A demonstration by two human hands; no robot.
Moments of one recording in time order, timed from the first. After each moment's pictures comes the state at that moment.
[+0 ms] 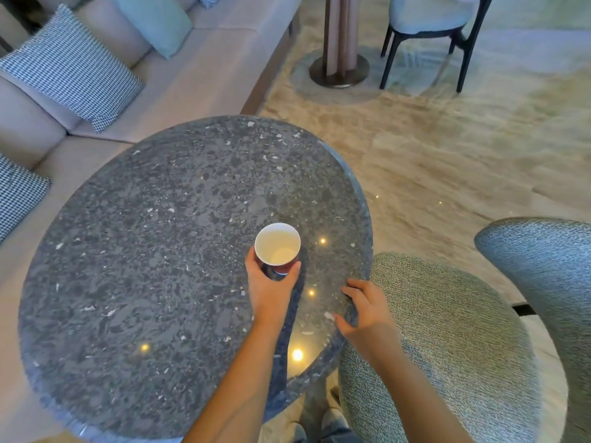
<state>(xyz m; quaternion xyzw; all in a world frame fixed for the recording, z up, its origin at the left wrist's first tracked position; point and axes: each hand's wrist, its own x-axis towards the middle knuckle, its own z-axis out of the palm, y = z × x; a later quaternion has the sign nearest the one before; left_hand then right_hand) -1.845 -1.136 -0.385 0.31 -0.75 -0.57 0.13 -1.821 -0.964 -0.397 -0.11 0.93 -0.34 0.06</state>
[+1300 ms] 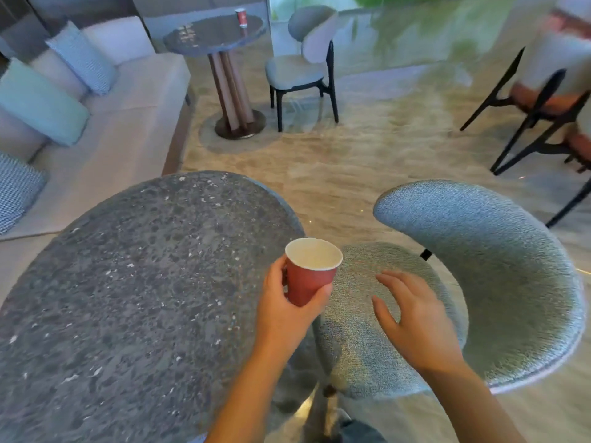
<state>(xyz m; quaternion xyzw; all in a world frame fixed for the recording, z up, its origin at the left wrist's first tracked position) -1.726 -1.089 -0.244 -0.04 -0.79 -0.61 -0.01 -1.667 -0.911 -0.233 0.05 0.95 -0.25 -0.18</state>
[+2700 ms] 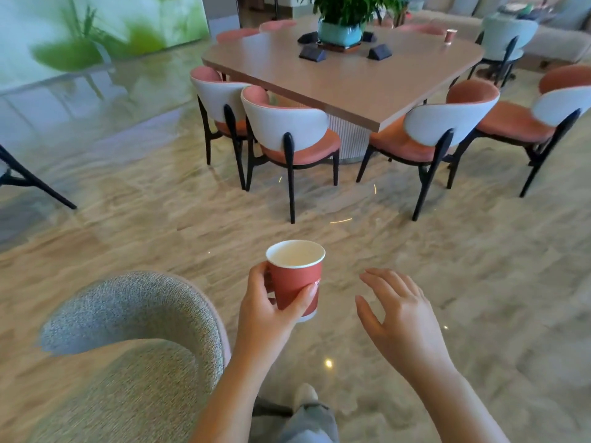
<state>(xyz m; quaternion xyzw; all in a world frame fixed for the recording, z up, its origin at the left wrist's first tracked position) -1.578 -0.499 -0.221 -0.33 -0.70 -0.59 -0.22 -1.413 -0.417 -0.202 0.40 0.86 -0.10 -0.29</state>
